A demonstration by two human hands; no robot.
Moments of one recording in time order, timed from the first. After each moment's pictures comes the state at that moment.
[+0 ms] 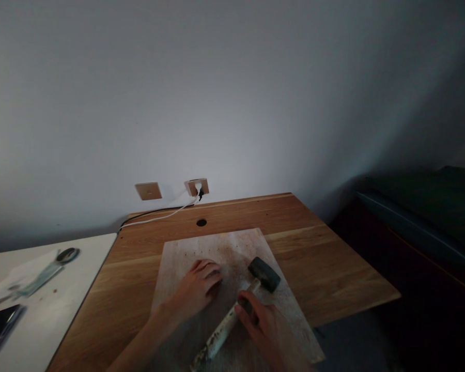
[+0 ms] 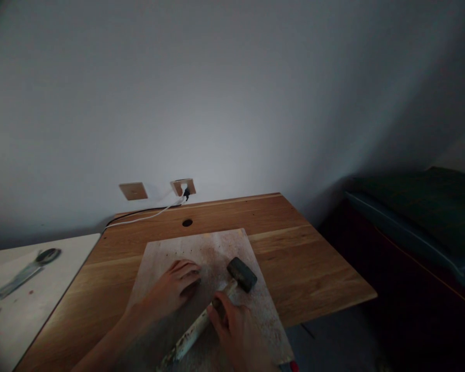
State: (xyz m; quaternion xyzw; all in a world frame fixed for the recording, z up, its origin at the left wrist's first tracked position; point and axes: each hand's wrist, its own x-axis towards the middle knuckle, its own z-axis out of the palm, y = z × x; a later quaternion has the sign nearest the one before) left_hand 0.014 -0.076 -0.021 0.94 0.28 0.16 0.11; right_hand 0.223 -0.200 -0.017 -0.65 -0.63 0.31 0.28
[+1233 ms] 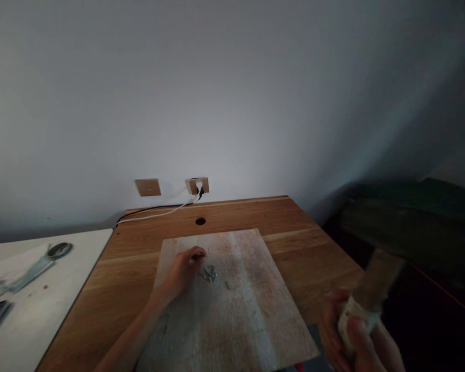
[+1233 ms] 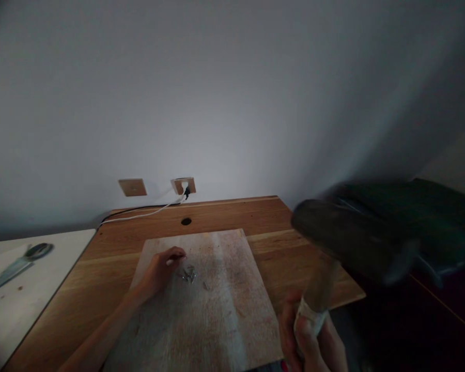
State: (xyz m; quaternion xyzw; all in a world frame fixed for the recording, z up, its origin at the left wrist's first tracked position) left_hand -0.007 -0.033 -0.036 0.77 0.41 0.36 0.33; right_hand 0.292 -0.258 0.055 -0.58 -0.39 0.38 0.61
